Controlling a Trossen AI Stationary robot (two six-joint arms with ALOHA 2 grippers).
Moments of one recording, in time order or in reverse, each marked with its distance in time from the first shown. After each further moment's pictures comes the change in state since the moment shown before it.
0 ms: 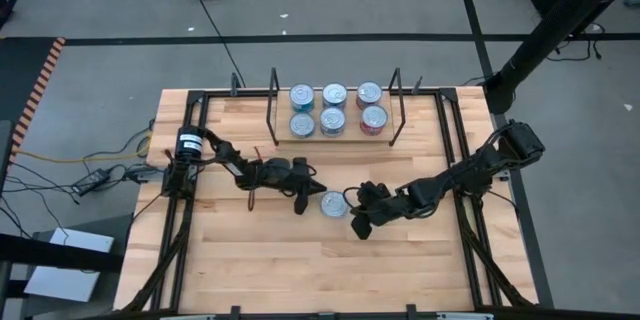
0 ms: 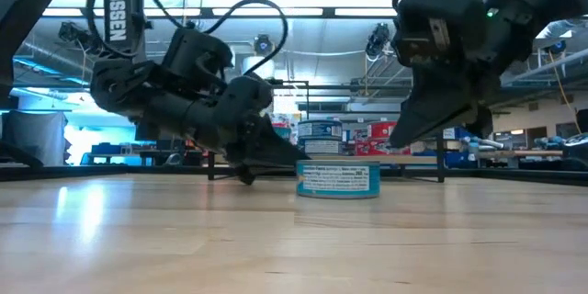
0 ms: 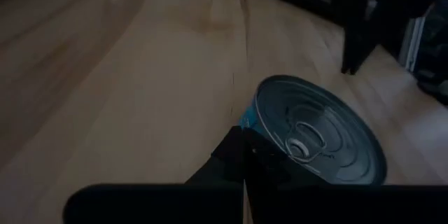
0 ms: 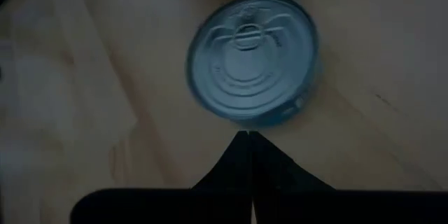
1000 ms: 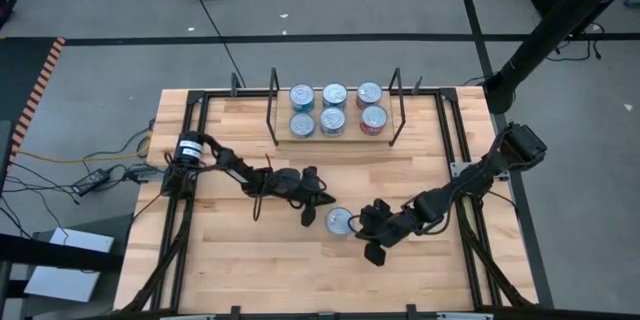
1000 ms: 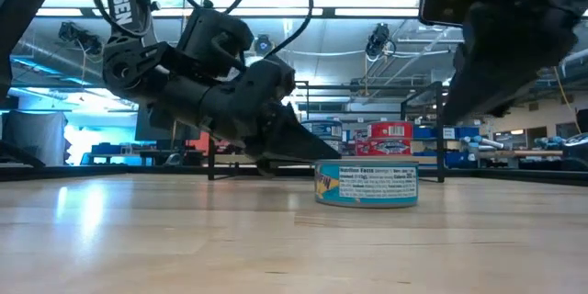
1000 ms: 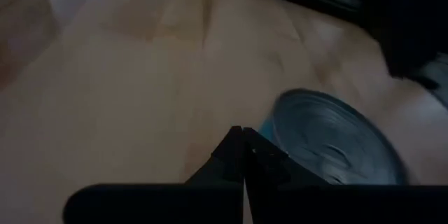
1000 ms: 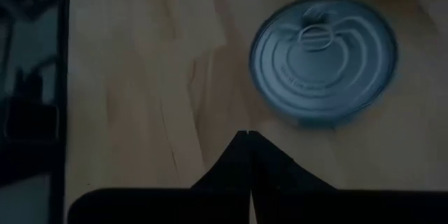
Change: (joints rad) left arm -0.104 0.003 0.123 -0.127 -0.037 0.046; right arm 0.150 -0.002 0.067 -0.052 -0.081 -0.178
